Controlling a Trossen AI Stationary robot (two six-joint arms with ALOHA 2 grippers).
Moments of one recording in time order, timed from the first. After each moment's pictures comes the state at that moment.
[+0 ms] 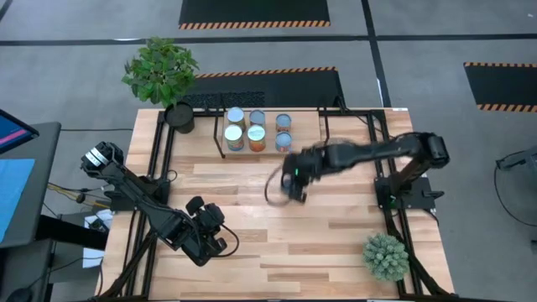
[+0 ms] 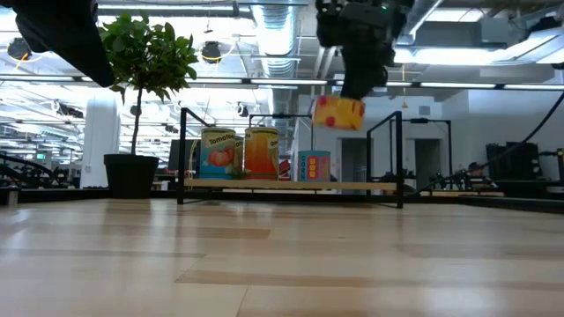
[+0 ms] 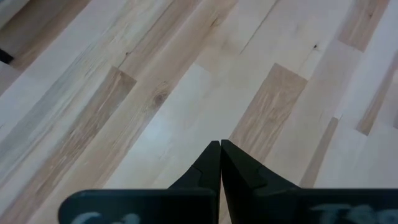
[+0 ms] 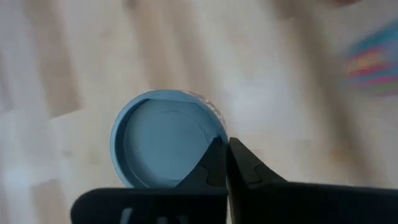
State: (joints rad) left arm -0.70 1.52 1.11 -0.92 -0.58 -1.23; right arm 0.03 1.63 1.30 -0.75 0.10 0.32
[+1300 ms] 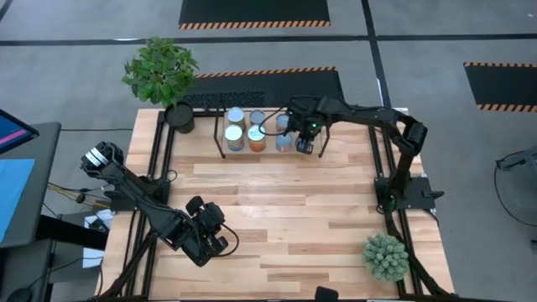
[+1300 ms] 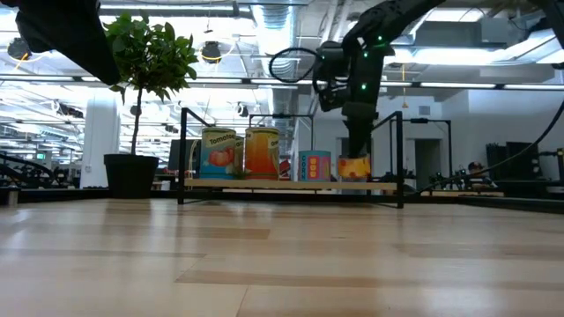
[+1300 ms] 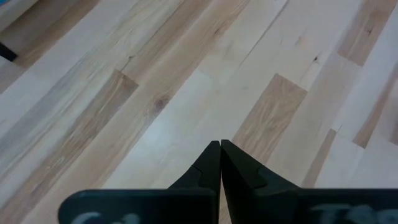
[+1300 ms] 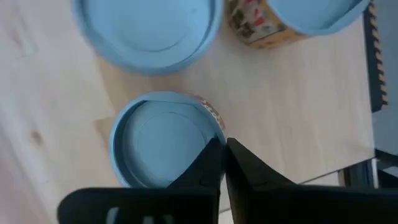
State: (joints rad) left arm -0.70 1.52 1.11 -0.92 -0.61 -1.27; right arm -0.50 1.82 1.45 -0.93 0.11 -0.25
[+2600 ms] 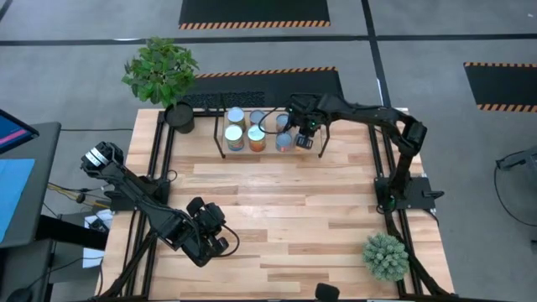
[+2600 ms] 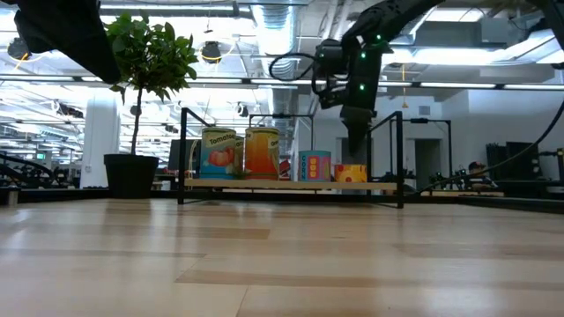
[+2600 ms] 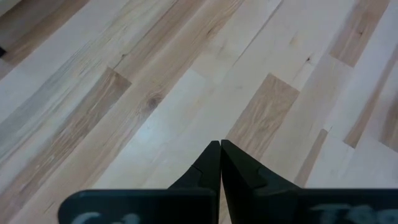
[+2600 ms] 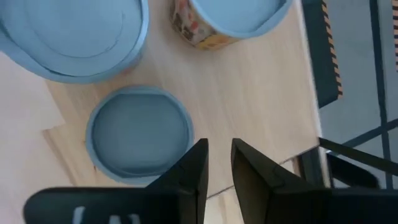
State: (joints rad) left arm -0.70 1.52 1.11 -0.90 -0.60 -1.27; right arm -0.50 1.83 1.47 -0.91 0.24 -0.24
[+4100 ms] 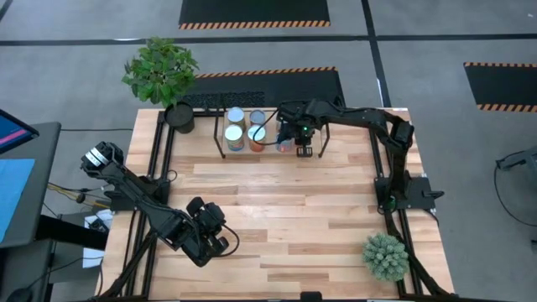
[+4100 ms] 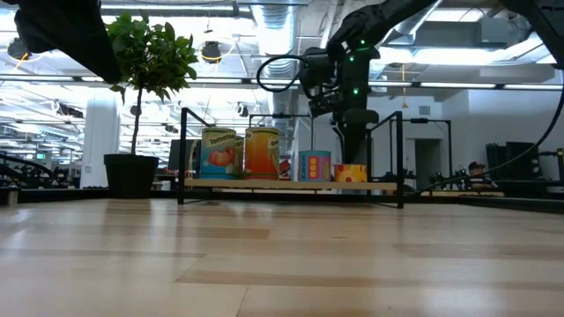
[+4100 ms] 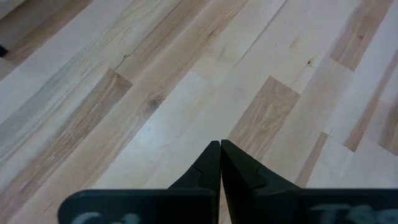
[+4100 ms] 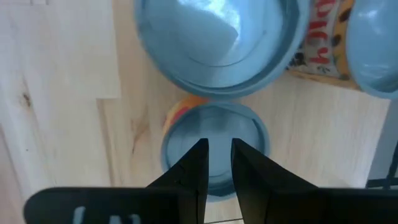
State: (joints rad) left arm -0.71 1.52 1.11 -0.90 -0.61 -1.28; right arm -0.45 1.94 1.57 -1.02 0.13 -0.46
